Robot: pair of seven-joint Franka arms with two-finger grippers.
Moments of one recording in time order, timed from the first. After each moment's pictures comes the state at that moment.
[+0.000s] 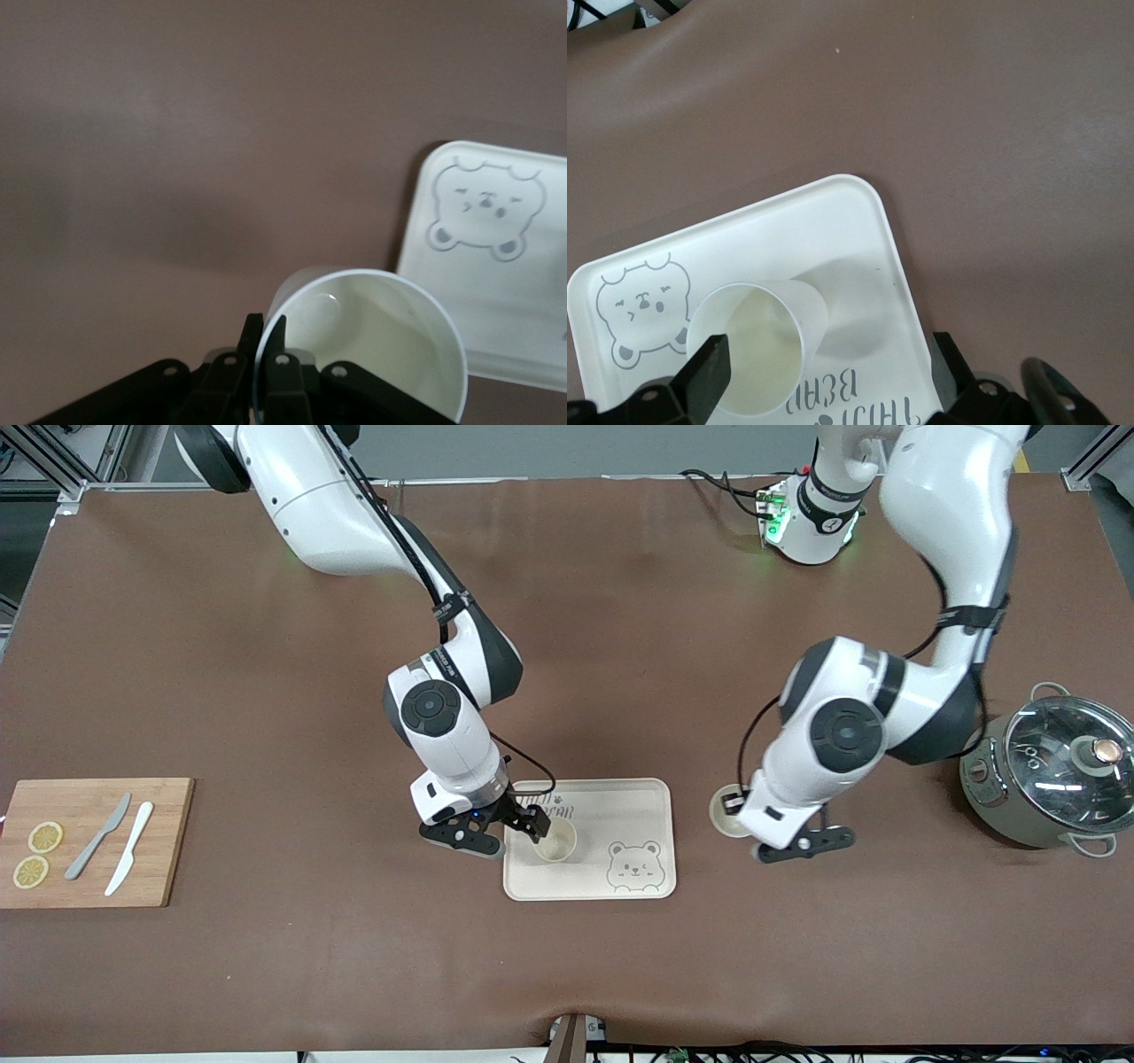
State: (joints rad) left arm -0.13 0.54 -0.27 -1.48 0.16 1.96 -0.59; right arm 0.61 0.78 -0.06 -1.36 0.07 2.42 0.82
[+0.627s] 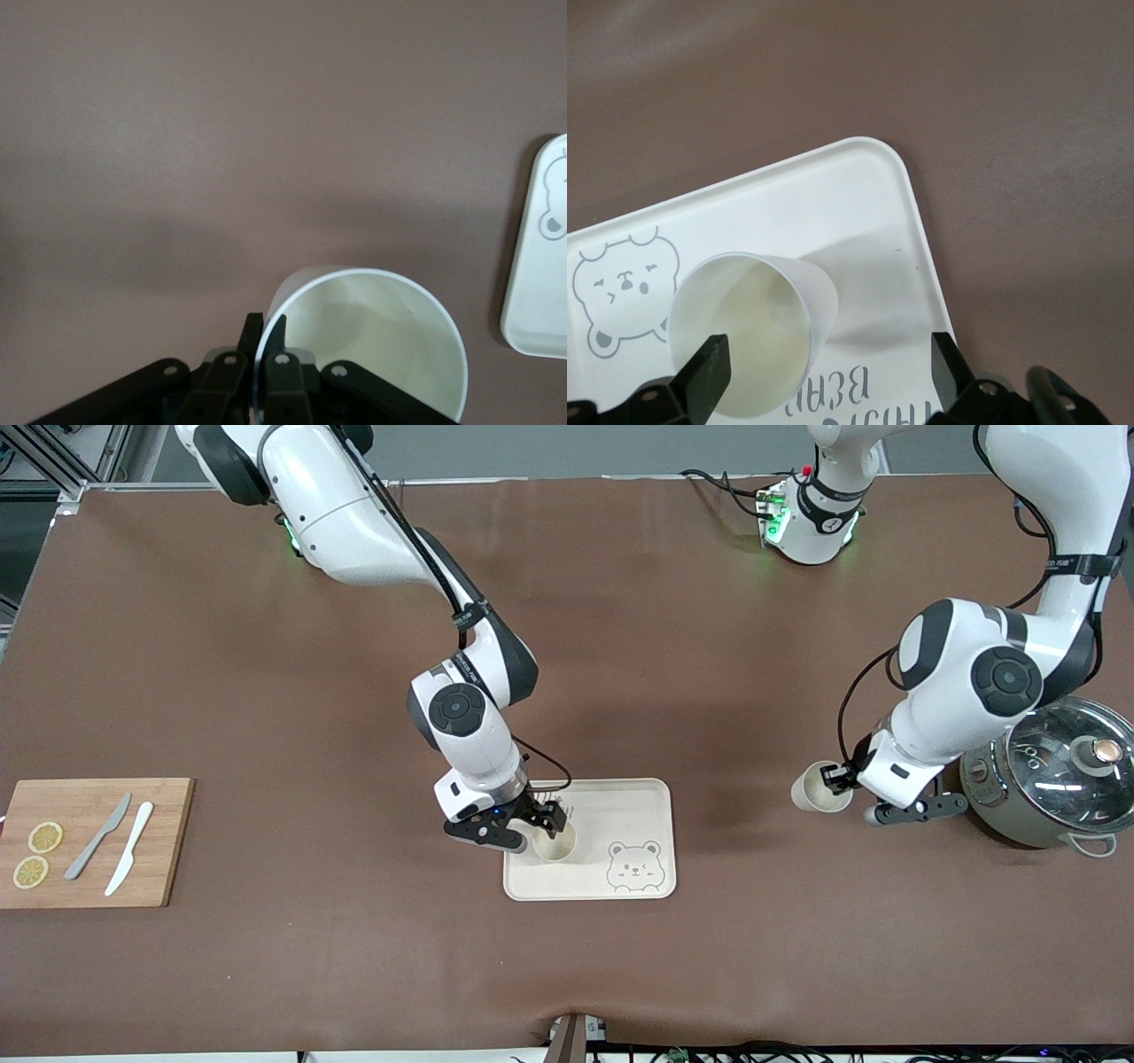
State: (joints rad) left arm 0.33 0.31 -0.53 -1.95 0.16 2.29 -0.41; right arm 0.64 0.84 -0.06 -1.36 0.07 2.48 0.82
